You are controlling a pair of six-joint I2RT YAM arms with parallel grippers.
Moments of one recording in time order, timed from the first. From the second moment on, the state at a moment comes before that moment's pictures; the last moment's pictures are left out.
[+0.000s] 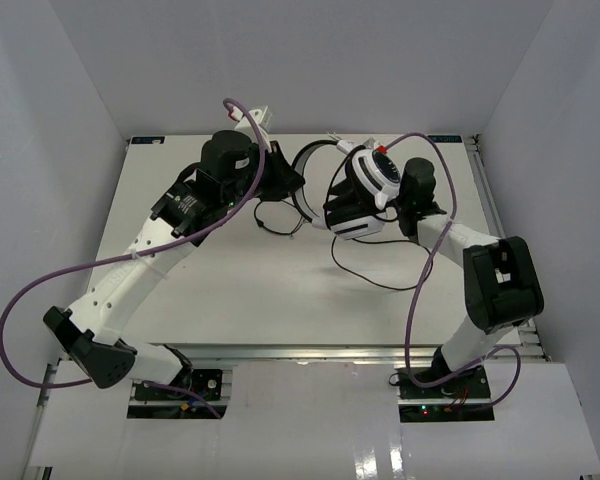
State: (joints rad) left arm -0.69 1.37 1.60 -0.56 0.03 -0.56; right arm 0.30 1.65 1.00 0.66 -1.06 0.21
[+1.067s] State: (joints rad) left arm -0.48 1.51 1.84 -0.46 -0.39 -0.58; right arm 0.46 1.32 0.77 0.27 -0.97 -0.11
